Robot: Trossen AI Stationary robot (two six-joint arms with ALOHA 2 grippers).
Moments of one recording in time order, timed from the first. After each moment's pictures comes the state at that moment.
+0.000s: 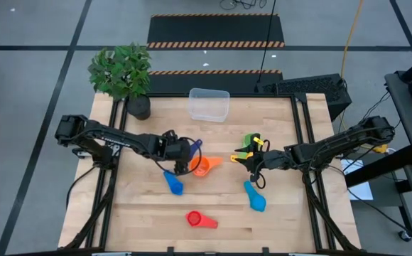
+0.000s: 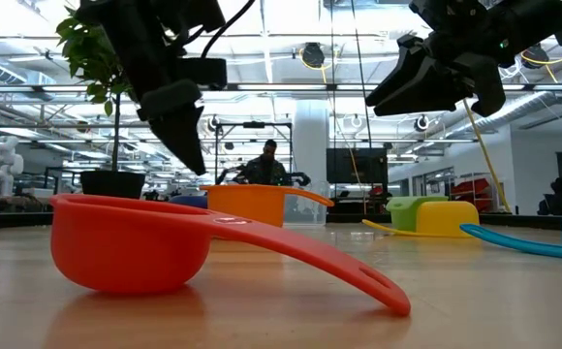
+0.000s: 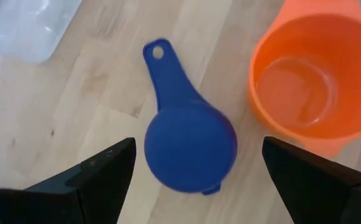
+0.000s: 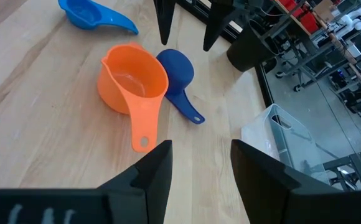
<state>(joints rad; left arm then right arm) -0.08 1.55 0.98 -0.57 -0.34 -0.33 0.24 1.16 0.52 0.13 0.47 -0.40</state>
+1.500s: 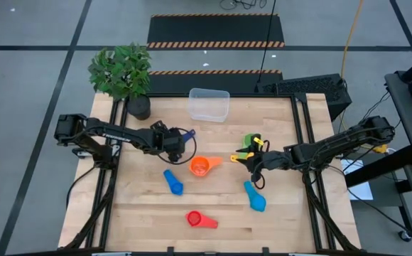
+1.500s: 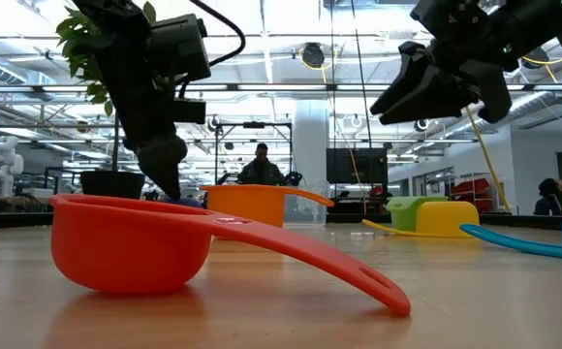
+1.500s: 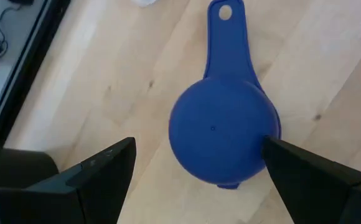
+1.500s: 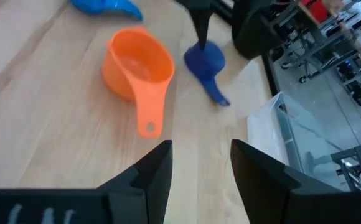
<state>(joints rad) 0.05 1.54 0.85 -0.64 -0.52 -0.37 0.24 1.16 0.52 0.06 0.47 -0.38</state>
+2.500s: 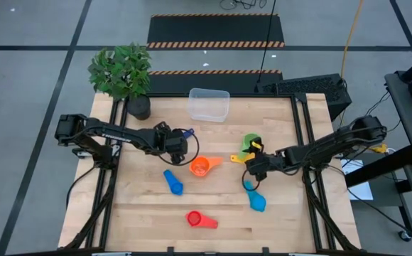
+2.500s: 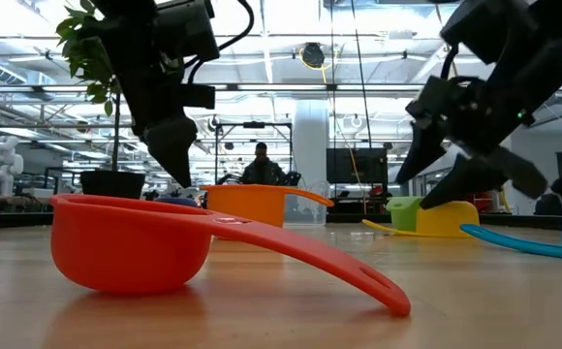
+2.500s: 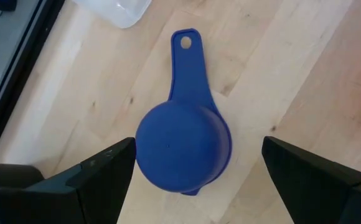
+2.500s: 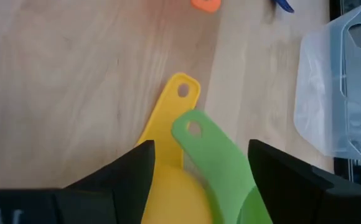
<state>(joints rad) 0.01 1.54 0.93 -0.65 -0.49 -0.37 0.21 1.31 0.45 -0.05 0.50 -0.37</state>
